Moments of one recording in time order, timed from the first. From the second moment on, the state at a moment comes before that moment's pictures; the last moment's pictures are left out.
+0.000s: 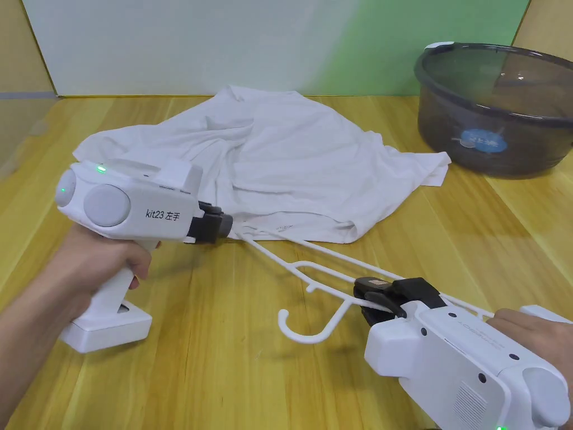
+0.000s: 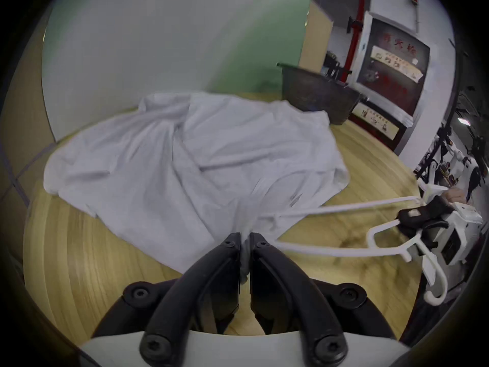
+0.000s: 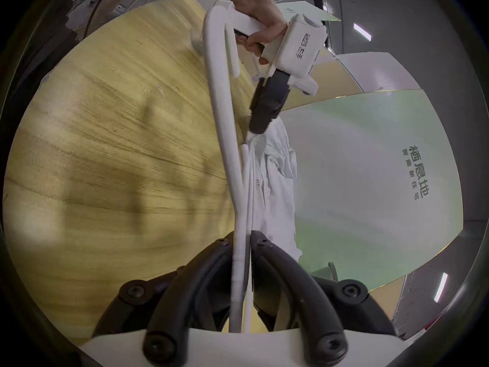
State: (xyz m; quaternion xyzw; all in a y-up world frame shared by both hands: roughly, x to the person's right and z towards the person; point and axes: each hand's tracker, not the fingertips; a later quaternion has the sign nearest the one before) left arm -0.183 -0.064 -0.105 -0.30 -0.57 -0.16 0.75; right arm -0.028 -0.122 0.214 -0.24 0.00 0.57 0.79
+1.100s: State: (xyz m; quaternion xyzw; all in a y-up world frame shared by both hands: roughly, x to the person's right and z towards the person) left arm -0.184 -0.069 -0.080 -0.29 -0.61 -0.17 0.72; right arm -0.002 -0.081 0.191 -0.23 0.00 0.28 0.93
